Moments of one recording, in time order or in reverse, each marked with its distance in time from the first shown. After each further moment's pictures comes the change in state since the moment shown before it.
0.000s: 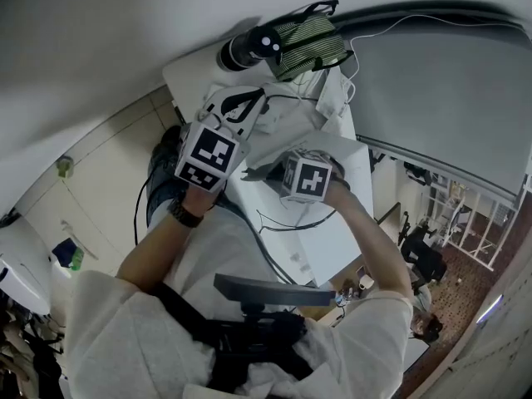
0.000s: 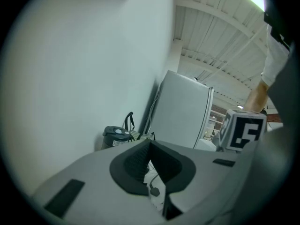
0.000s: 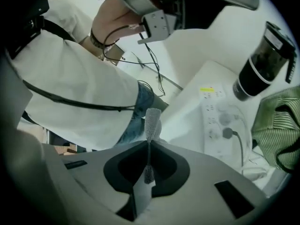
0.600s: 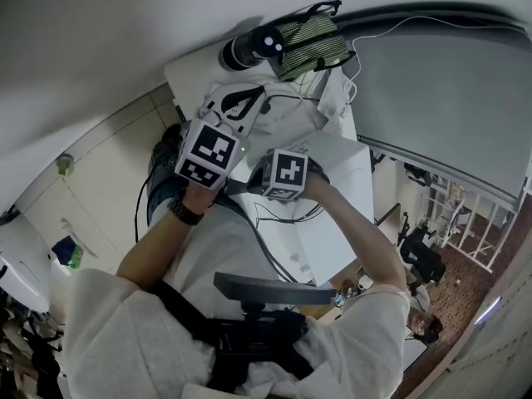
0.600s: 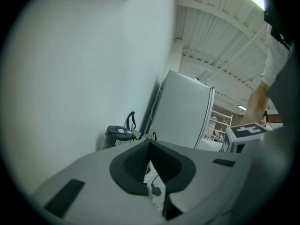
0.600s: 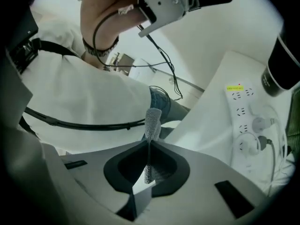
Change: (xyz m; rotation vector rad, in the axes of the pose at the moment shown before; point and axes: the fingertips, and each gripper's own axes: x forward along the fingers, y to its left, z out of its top) left arm 0.004 0.008 -0.003 -0.004 0.005 0.007; right arm 0.041 0.021 0.028 0.040 -0.021 0.240
